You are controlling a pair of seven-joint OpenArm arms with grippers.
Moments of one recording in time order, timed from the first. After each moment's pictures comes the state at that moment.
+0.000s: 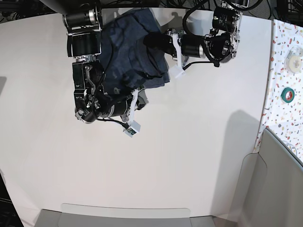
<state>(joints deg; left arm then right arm) 10.1 -10.3 7.1 91.3 -70.5 -26.6 78.5 17.7 -1.5 -3.1 78.0 25.6 38.6 -74.6</state>
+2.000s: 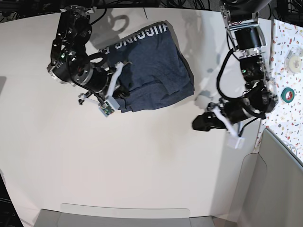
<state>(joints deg) -12.8 -11.4 -15.9 87.9 -58.3 -26.4 73.3 -2.7 -2.8 5.0 116.6 26.2 38.6 -76.5</state>
